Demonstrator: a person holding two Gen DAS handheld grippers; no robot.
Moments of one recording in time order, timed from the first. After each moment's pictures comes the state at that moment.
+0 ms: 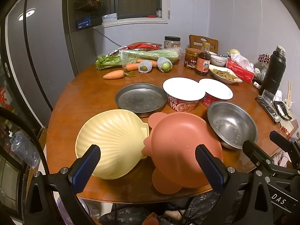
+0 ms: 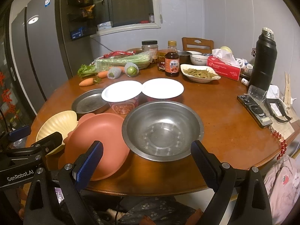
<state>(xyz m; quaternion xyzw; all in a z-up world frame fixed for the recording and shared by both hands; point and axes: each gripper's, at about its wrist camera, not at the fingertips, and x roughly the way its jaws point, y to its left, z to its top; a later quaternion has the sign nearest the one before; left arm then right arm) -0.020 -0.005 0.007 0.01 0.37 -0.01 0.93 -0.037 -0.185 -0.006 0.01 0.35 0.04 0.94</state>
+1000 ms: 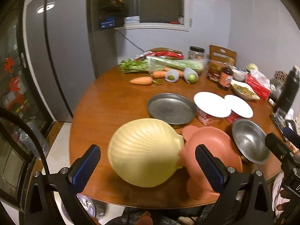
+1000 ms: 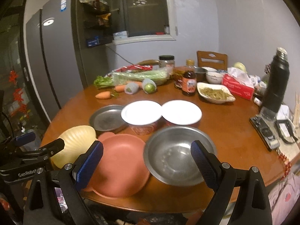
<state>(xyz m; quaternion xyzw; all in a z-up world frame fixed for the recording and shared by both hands) -0.019 0.053 0.023 -0.03 0.35 0.06 0.93 -0.024 -0.161 0.029 0.00 0.31 0.10 0.95</state>
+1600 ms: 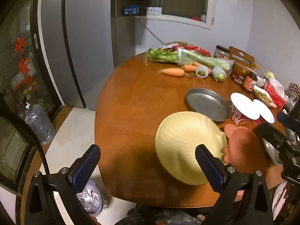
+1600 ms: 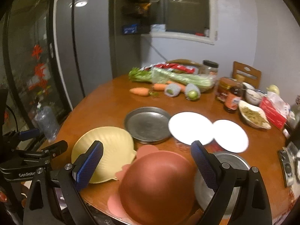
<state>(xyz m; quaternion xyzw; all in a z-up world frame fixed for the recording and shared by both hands) -0.015 0.133 -0.002 -0.07 0.39 0.10 0.91 0.023 -0.063 0.024 -0.08 0.33 0.21 0.92</state>
